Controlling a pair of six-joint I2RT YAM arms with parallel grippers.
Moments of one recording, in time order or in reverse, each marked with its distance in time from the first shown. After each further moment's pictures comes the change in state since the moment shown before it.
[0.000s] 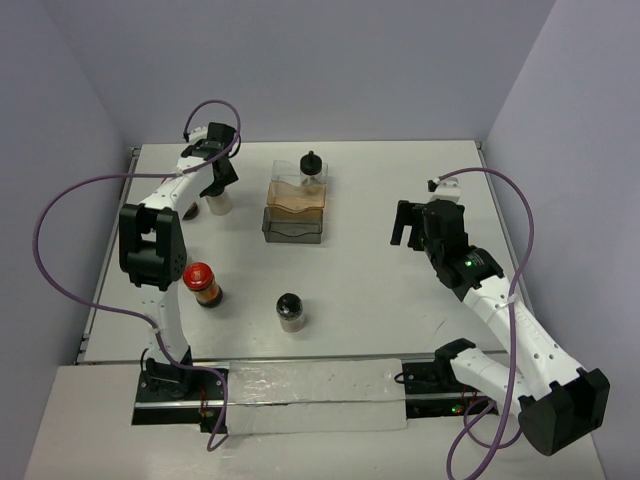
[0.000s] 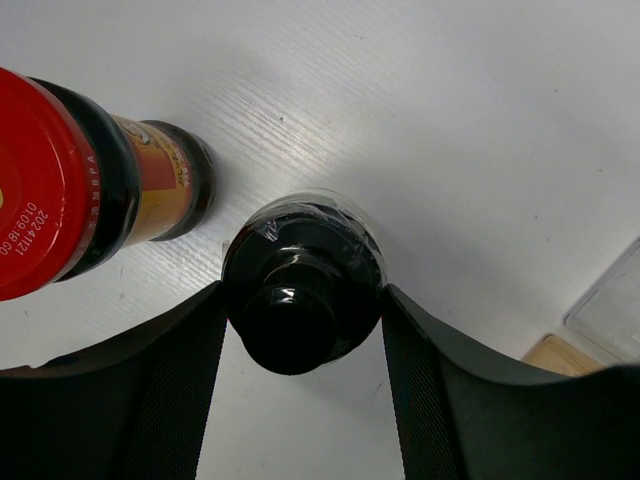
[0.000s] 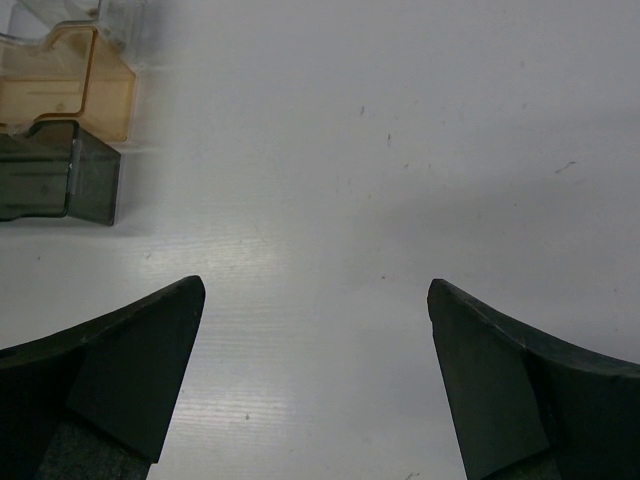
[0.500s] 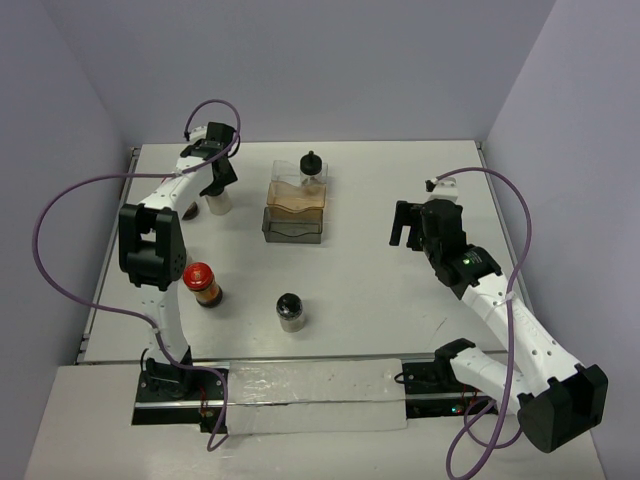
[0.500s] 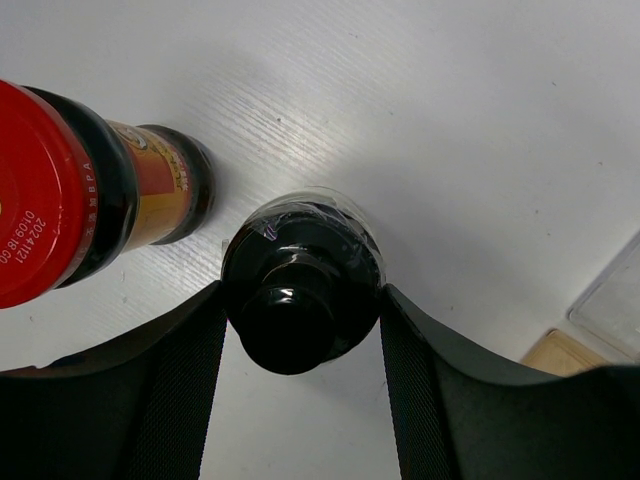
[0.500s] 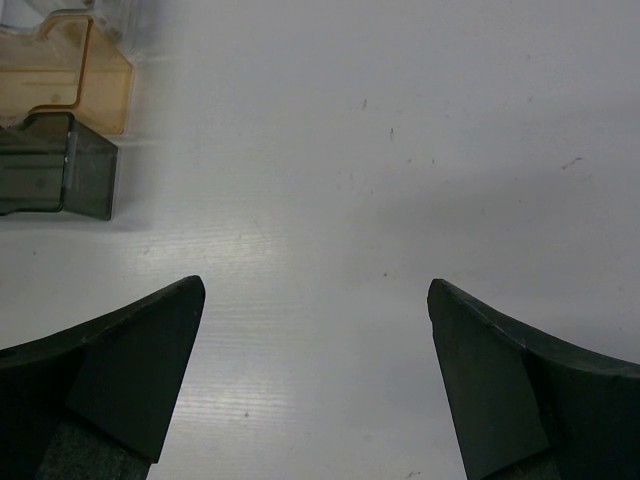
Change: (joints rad) left arm 0.003 -0.003 0.000 0.005 0.013 0.029; right arm 0.000 0.017 0.000 0.000 -0.007 0.000
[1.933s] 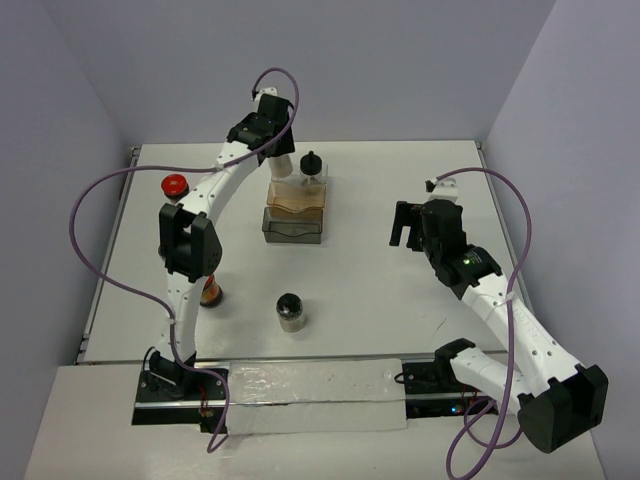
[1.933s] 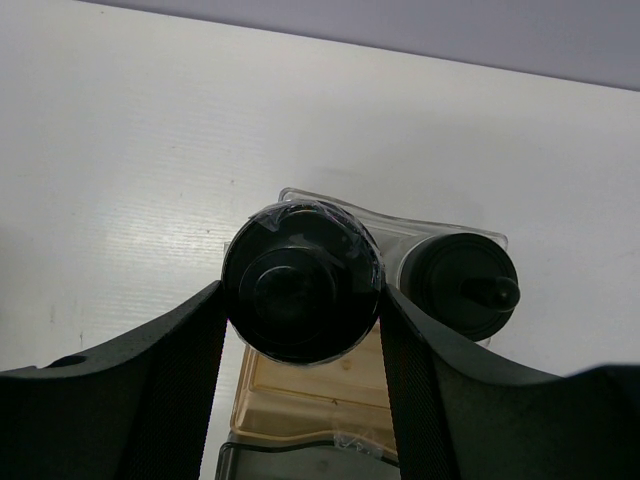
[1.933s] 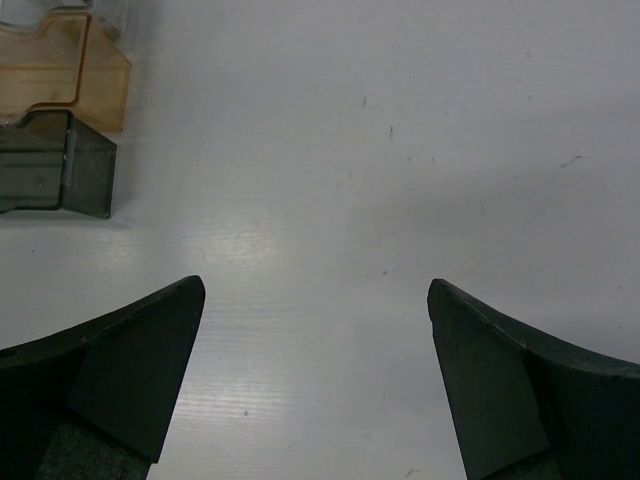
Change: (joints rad) left arm -0.235 0.217 0.535 -0.019 0.118 0.173; right arm 0.001 -0.002 0.000 -0.005 0.000 0.000
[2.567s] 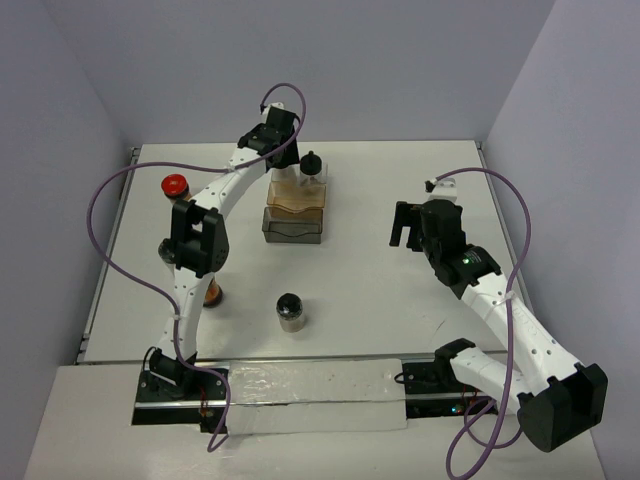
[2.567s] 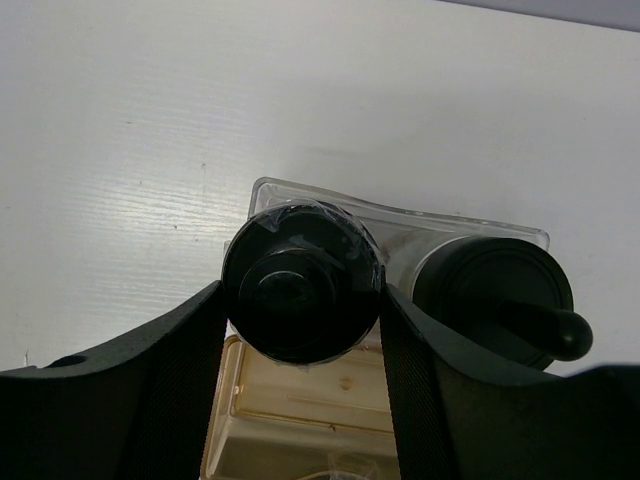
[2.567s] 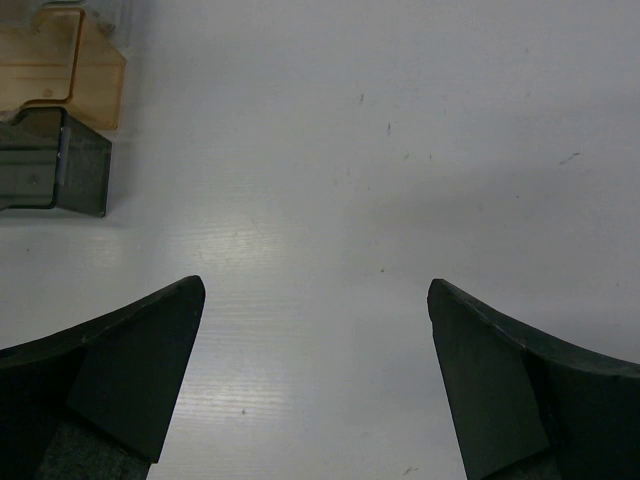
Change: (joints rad) left arm 0.000 0.101 -0.004 0.042 0.031 -0.010; right arm 0.000 0.006 0.000 -0.004 0.004 0.000
